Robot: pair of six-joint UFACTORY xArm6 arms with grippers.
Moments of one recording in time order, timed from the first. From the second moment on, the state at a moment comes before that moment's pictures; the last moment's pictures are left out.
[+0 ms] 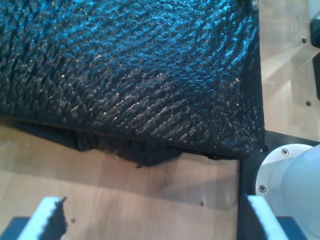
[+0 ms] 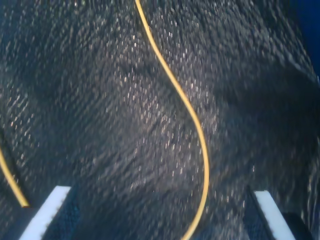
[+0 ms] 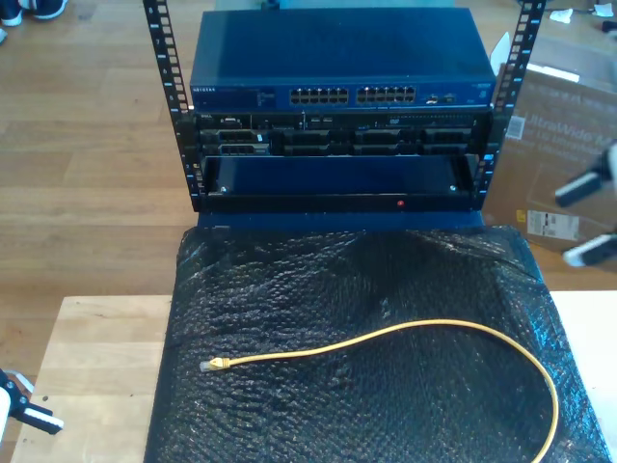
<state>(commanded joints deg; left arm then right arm) 49.5 -26.2 -30.6 -23.5 91.5 -226.1 -11.2 -23.4 -56.4 36.2 84.7 -96.4</state>
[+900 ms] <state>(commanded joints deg) 49.5 -26.1 -30.6 -23.5 91.5 -226.1 26.7 -11.4 -54.8 11.6 58.6 -74.0</state>
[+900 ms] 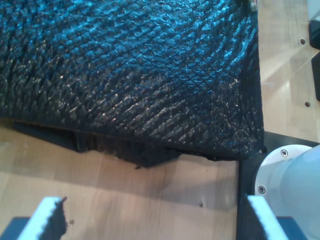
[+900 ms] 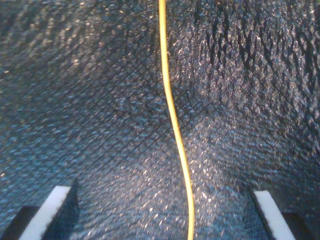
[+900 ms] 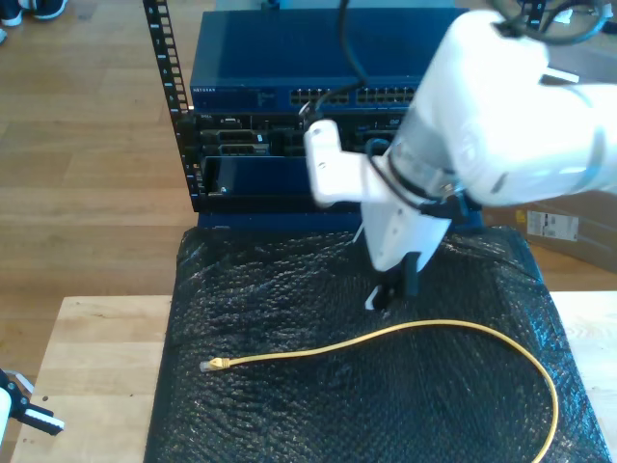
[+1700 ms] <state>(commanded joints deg) 49.5 -26.0 -30.6 -23.5 91.5 -226.1 41.3 7.2 -55.3 3.4 38.4 -62.7</state>
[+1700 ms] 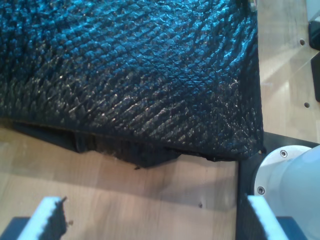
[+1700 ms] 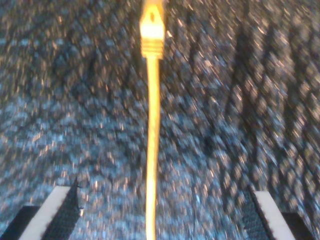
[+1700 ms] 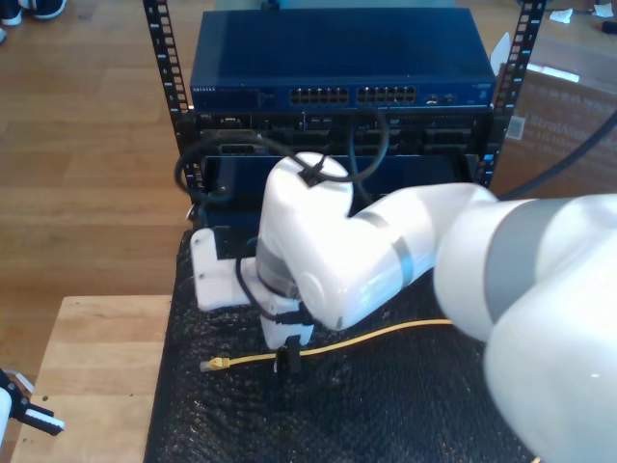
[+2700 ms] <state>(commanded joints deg) 49.5 -26.0 -30.6 -23.5 91.6 -226.1 46.1 13.4 -59.0 3.4 35.7 -62.5</state>
